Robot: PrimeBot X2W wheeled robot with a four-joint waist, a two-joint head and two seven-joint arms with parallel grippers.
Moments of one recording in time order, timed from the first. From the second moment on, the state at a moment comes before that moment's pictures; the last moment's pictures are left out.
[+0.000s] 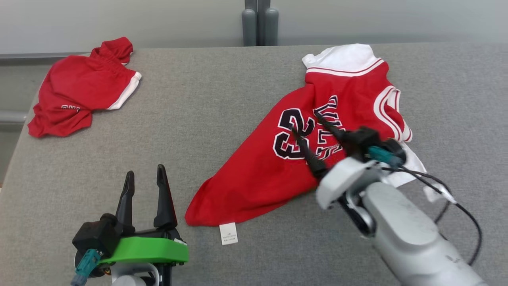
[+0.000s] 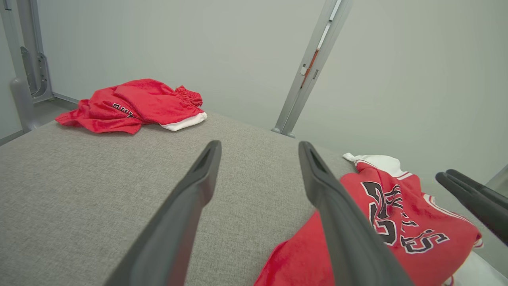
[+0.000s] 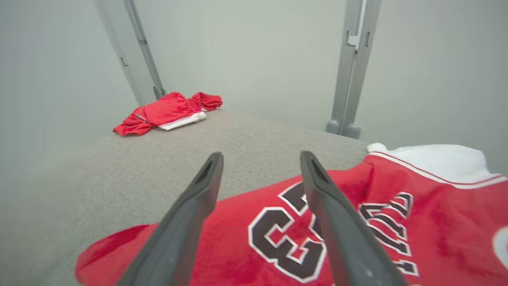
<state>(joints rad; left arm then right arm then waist) -0.04 0.05 -0.20 0.06 -0.46 0.09 -0.26 -0.60 -0.10 0.56 0.61 0.37 0.13 -0.26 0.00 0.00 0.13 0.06</state>
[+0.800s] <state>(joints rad) -0.03 0.05 -0.23 0.08 -0.43 0.08 -0.26 -0.41 -0.13 -0.18 0.84 0.04 0.13 -0.26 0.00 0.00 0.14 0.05</state>
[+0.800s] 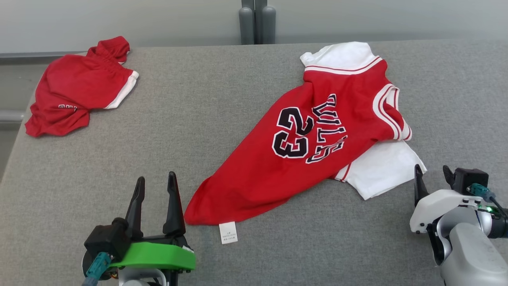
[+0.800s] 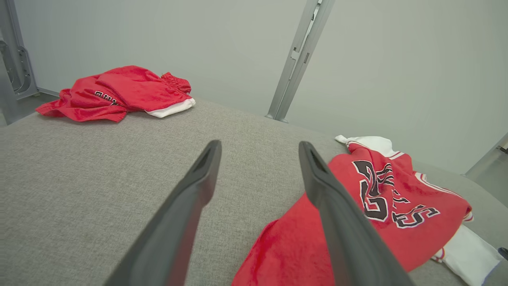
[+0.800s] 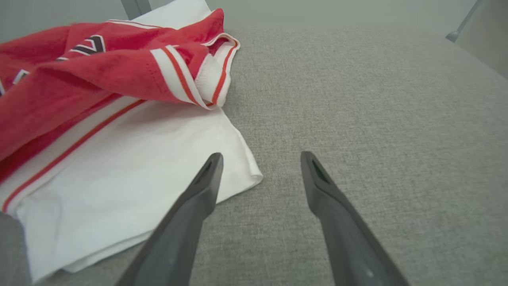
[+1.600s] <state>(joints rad) -0.04 0.05 -0.19 0.07 -0.42 0.08 -0.26 -0.40 -0.16 -0.11 0.82 0.24 0.13 -0.26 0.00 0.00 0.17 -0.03</state>
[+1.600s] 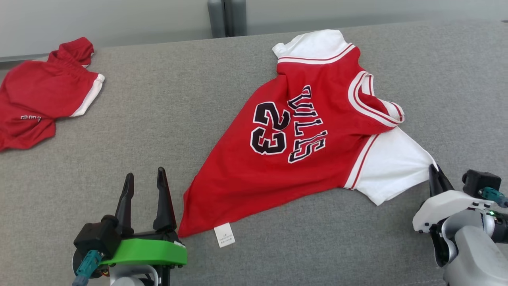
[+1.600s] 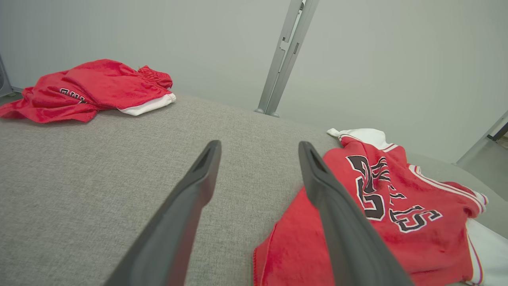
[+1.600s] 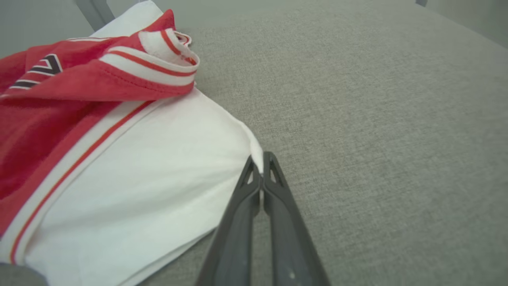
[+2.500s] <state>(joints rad) 0.00 0.05 -0.17 0.07 -0.44 0.08 -0.26 -0.10 -0.09 -0.22 0.48 0.19 0.13 -0.26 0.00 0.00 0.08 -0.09</state>
